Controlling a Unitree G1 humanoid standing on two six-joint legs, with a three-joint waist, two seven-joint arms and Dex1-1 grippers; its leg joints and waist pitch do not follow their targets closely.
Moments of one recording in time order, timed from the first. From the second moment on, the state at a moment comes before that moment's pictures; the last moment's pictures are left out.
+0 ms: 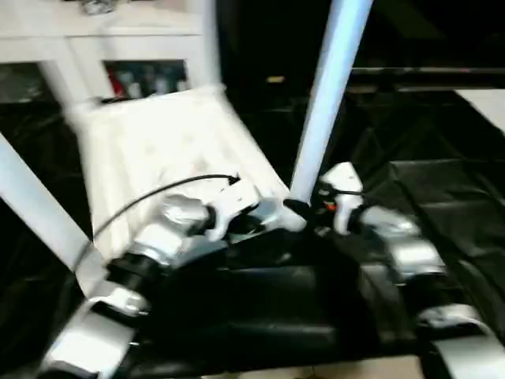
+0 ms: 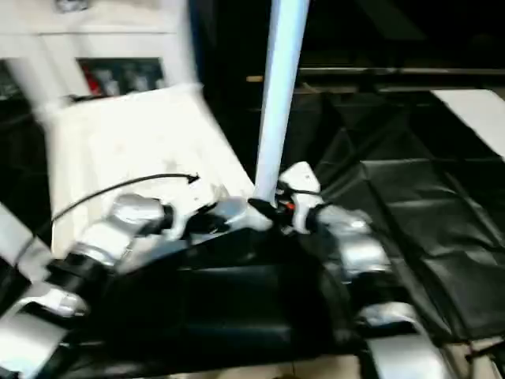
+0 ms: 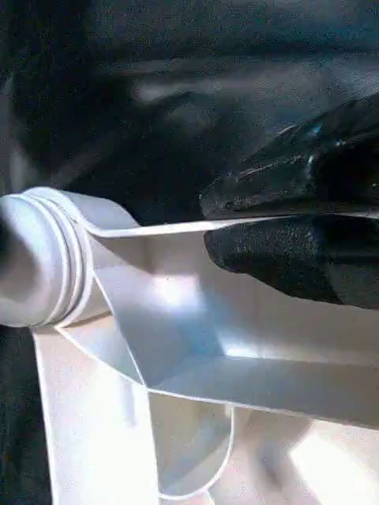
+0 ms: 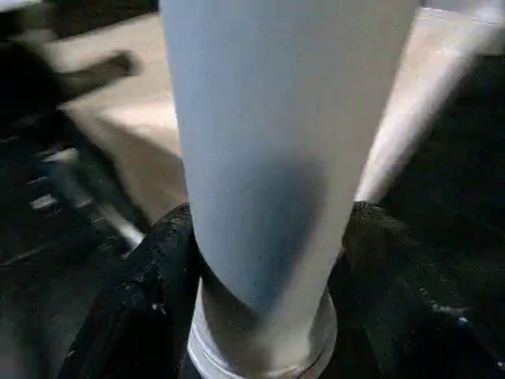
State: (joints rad) left arm -0.65 0.33 -0.35 0.62 0.10 0.13 -1.12; right arm -0.53 -0.32 0.08 0.60 0.17 0.06 0.99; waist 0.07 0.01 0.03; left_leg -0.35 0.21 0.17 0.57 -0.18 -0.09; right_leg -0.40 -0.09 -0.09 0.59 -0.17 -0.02
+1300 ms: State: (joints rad) left arm -0.63 0.22 -0.28 0.63 0.09 0.25 -0.89; right arm -0.48 -0.13 0.02 0.63 0.15 0.11 0.56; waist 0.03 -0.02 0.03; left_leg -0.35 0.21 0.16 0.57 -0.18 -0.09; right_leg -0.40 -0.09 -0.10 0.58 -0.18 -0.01
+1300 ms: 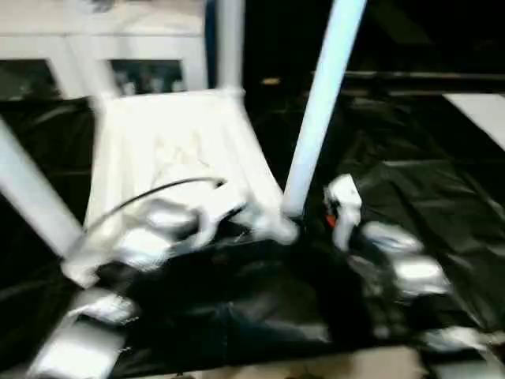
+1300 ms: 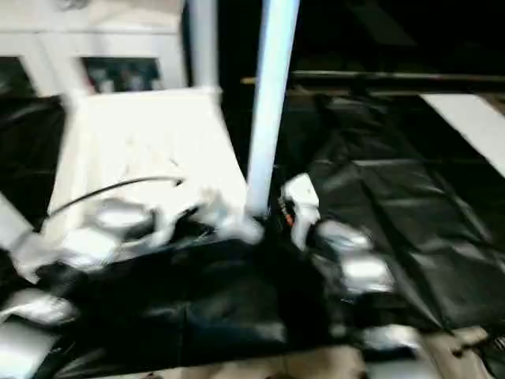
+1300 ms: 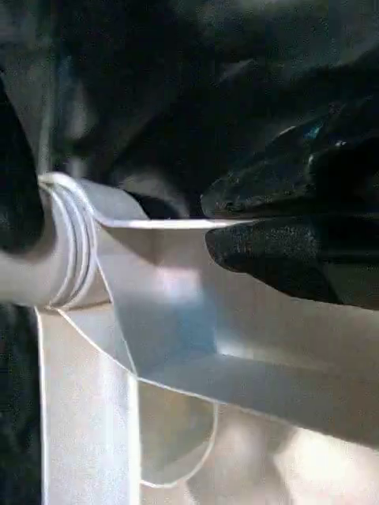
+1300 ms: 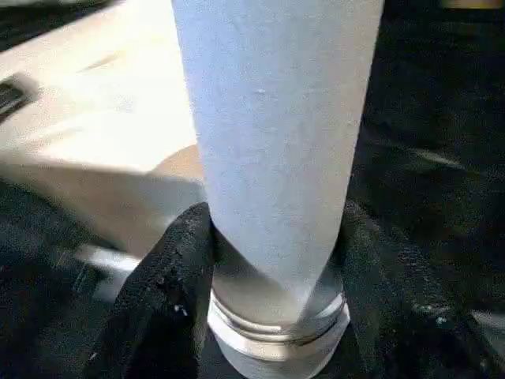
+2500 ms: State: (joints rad) left arm -0.59 0.36 -0.33 0.56 0.01 0.14 -1.31; right arm -0.43 -0.41 0.17 0.45 0.18 0.13 1.19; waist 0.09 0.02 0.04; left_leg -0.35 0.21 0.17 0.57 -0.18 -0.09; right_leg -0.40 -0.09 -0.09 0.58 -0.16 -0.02
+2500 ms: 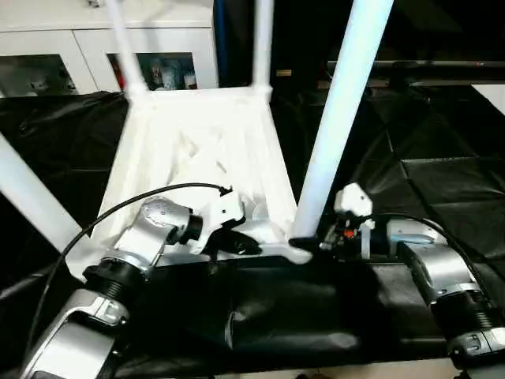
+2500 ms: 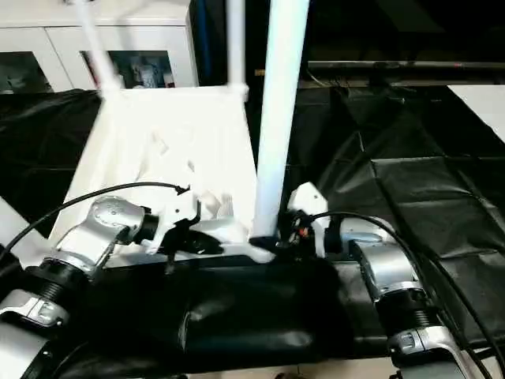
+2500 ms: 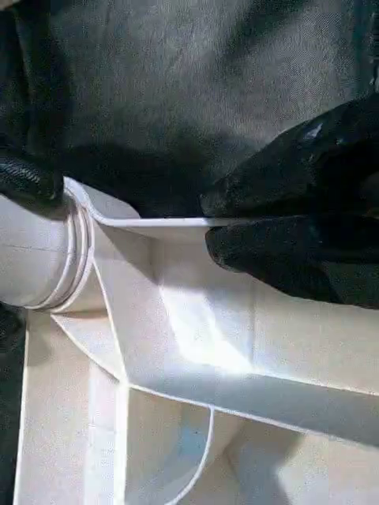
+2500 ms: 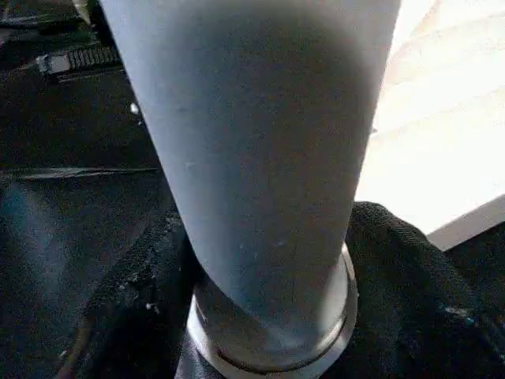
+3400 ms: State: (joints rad) left arm -0.66 0.15 -0.26 0.70 0.10 0.25 -0.79; right arm -0.56 -0.03 -0.01 0.69 0.10 0.15 0.30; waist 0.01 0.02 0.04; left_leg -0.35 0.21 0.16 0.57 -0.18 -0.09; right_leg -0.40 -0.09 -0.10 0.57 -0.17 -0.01
